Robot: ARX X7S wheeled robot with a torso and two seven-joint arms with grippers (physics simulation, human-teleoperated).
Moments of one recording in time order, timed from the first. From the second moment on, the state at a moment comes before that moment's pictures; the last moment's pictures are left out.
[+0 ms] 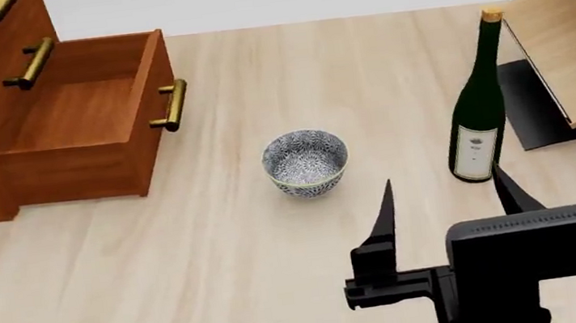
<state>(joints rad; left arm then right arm) -0.88 -0.32 -0.03 0.70 -0.57 -0.77 -0.19 0.29 0.26 -0.11 -0.39 0.19 0.46 0.16</state>
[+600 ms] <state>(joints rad) -0.90 -0.34 -0.03 0.72 -0.58 -0.78 -0.21 0.27 0.27 -0.12 -0.39 0.21 0.45 0.16</state>
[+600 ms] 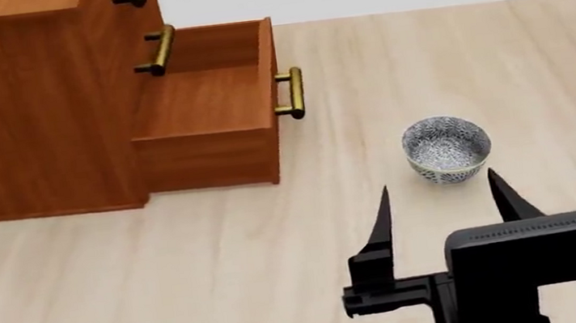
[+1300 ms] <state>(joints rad) -0.90 -0.35 0.01 0.71 -0.56 -0.76 -0.22 0.25 0.29 -0.12 -0.39 0.22 0.42 0.18</state>
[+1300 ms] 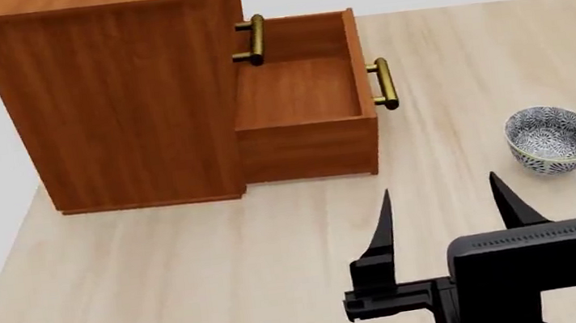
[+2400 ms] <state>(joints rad) -0.92 -0.34 0.01 0.71 -0.60 -0.74 -0.24 0.26 0.30 -0.14 -0.39 0.24 0.42 0.19</state>
